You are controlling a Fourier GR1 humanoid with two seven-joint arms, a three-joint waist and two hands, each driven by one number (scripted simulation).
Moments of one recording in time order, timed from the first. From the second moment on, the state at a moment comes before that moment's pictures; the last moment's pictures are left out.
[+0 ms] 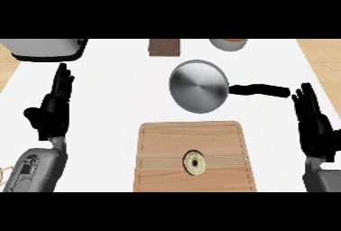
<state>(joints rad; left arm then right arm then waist) -0.26 0.25 0.01 -1.35 0.04 0.28 -0.10 -0.11 -0.33 -0.01 -1.38 -0.27 -0.22 -0.15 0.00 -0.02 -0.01</state>
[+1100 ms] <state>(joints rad) -0.24 0.27 0.00 -1.43 0.11 0.16 0.05 -0.10 -0.66 0.25 -1.59 0.07 0.18 -0.47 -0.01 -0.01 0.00</state>
